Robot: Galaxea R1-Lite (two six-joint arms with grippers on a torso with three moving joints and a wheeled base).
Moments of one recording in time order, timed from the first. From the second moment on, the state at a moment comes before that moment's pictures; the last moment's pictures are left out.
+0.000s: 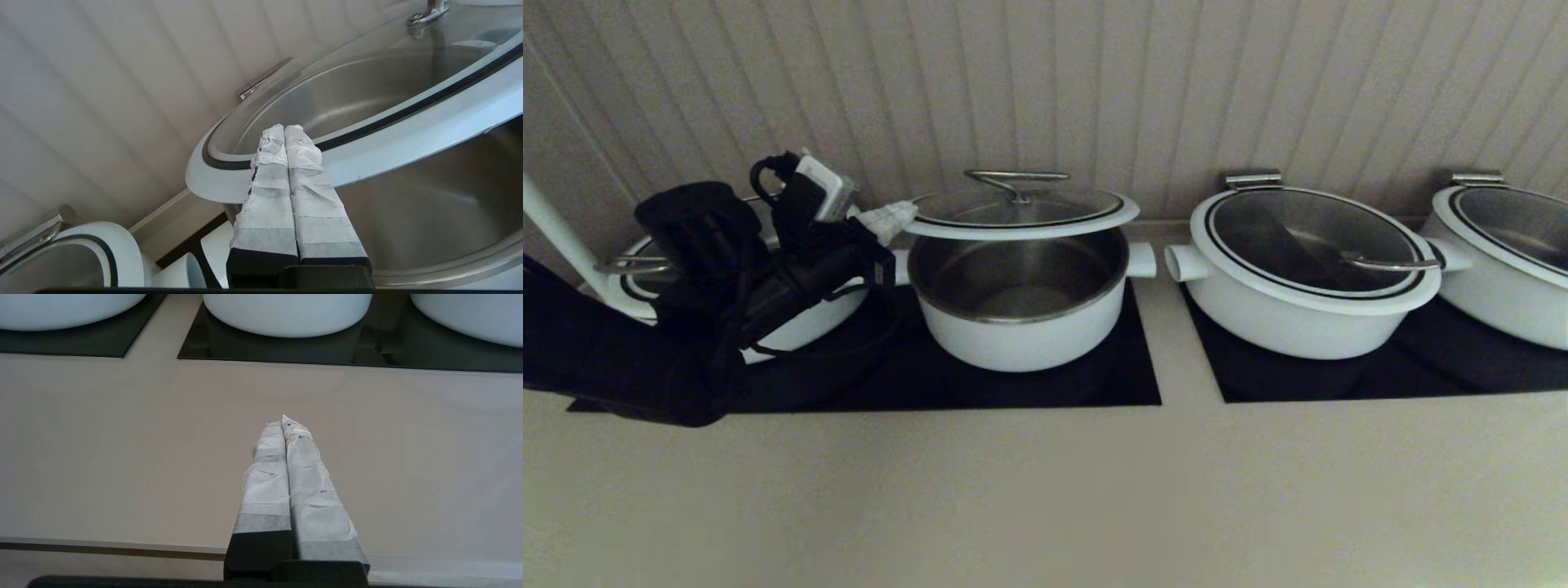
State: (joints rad) left arm -0.15 1.89 -0.90 -1.19 -0.39 0.36; right arm 0.00 0.00 0.00 -0.01 0.03 -0.04
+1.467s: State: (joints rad) left arm -0.17 1.90 -0.81 -1.28 -0.39 0.36; right arm 0.00 0.00 0.00 -0.01 0.03 -0.04
